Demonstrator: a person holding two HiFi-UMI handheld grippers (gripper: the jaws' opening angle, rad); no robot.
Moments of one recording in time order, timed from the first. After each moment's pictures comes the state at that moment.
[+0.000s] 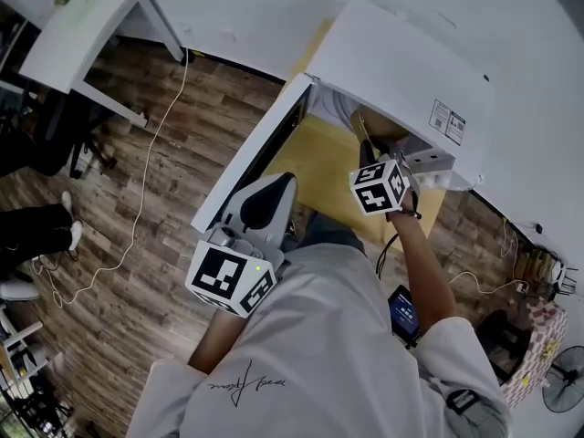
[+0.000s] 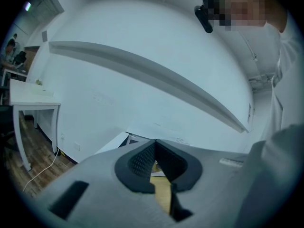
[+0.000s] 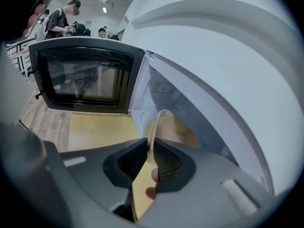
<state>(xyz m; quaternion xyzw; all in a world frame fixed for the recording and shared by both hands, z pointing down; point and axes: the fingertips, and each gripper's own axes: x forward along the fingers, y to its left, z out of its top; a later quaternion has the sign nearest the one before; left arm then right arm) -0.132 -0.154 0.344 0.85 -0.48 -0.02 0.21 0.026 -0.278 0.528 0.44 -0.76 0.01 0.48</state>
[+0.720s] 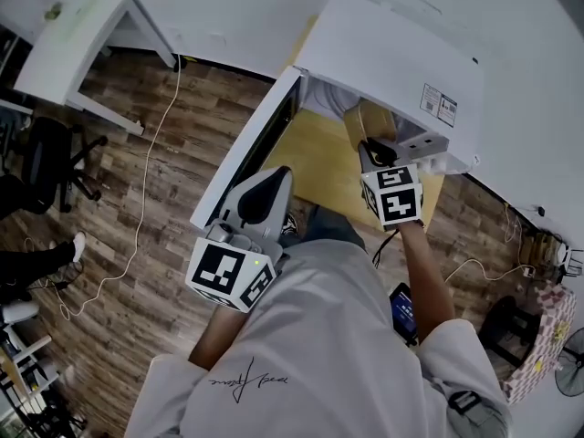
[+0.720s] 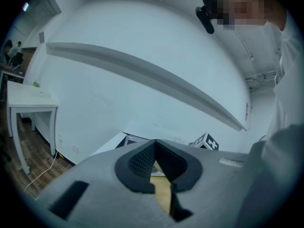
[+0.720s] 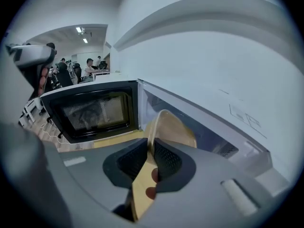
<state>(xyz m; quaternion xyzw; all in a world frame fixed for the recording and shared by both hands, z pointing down) -0.127 -0.145 0.343 0.86 -0.47 -0.02 0.19 0.023 -0.235 0.483 0.46 -0.80 0.13 0.36</state>
